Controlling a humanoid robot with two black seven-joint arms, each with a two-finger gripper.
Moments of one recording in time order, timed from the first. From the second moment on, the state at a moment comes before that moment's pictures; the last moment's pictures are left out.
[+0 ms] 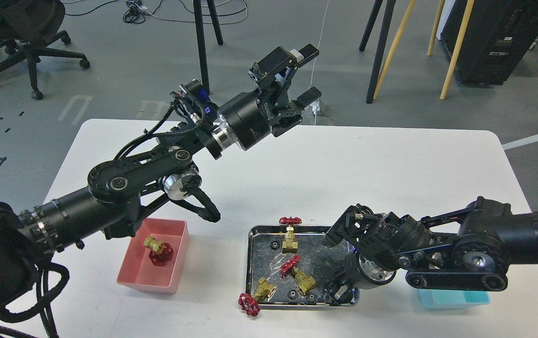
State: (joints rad) left arm -0.93 0.17 -0.37 -1.06 0.50 -0.19 -0.49; right arm 1.13 -0.35 -0.35 1.46 -1.43 0.49 -0.26
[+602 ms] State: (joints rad) left arm -0.93 0.17 -0.37 -1.06 0.50 -0.19 -0.49; right arm 1.28 -0.45 -0.23 1.48 -1.39 0.49 -0.25
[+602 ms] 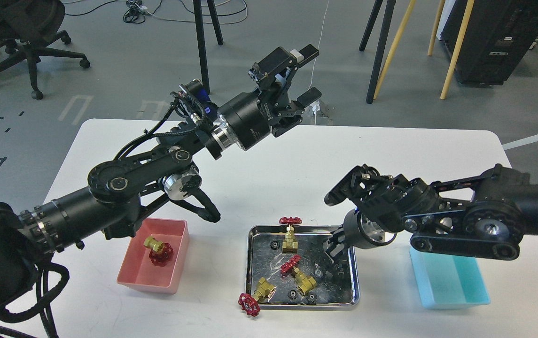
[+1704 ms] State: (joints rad) left arm -0.94 0.17 -0.36 -1.06 0.49 -0.20 -0.49; right arm 1.01 -1.19 -0.10 1.73 -1.32 0.49 -0.25
